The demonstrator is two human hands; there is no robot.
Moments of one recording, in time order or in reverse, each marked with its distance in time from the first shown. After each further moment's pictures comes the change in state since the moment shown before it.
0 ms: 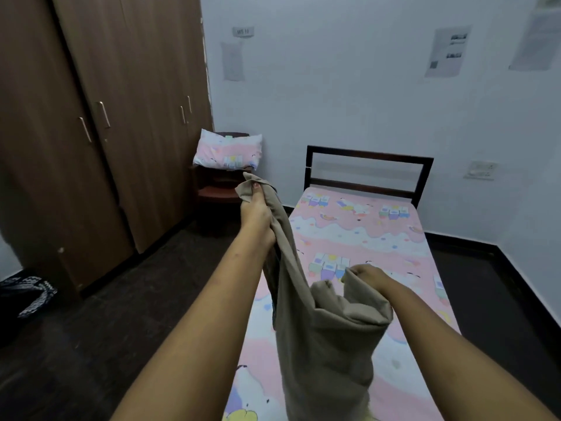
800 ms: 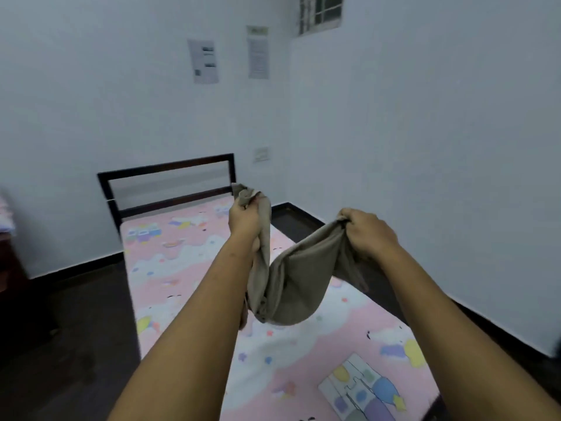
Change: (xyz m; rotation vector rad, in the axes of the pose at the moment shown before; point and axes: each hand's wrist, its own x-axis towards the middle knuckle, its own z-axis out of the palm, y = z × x) left_hand 0.115 -0.025 0.074 0.242 -0.888 -0.193; right_hand -0.076 -0.147 -0.028 -0.114 0.866 0.771
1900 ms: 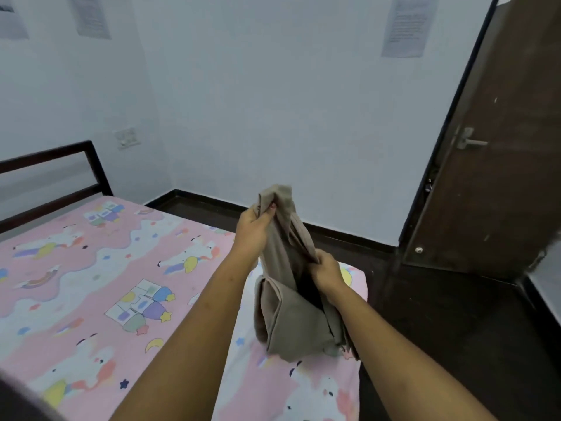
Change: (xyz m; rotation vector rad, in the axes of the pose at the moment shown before) left_hand -0.004 -0.051 -0.048 0.012 -0.881 0.029; right_hand -0.097 -0.051 0.161 0.640 0.221 0.613
